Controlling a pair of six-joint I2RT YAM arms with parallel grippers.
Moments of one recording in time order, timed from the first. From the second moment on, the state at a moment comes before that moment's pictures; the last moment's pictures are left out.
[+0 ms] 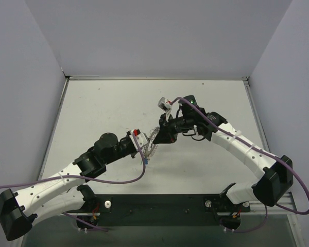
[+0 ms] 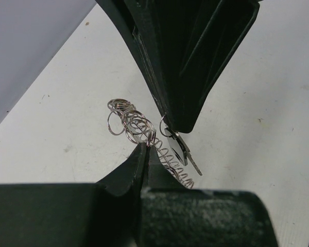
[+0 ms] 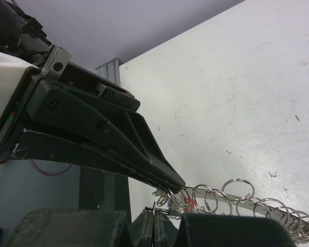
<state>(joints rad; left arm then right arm) -0.89 0.87 0.63 0.06 0.11 0.29 0.68 1.37 1.18 -0.49 -0.78 -0.06</state>
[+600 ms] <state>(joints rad) -0.92 0.88 0.63 0.05 0.09 0.30 0.72 1.39 1.21 -0.51 -0.69 -0.06</state>
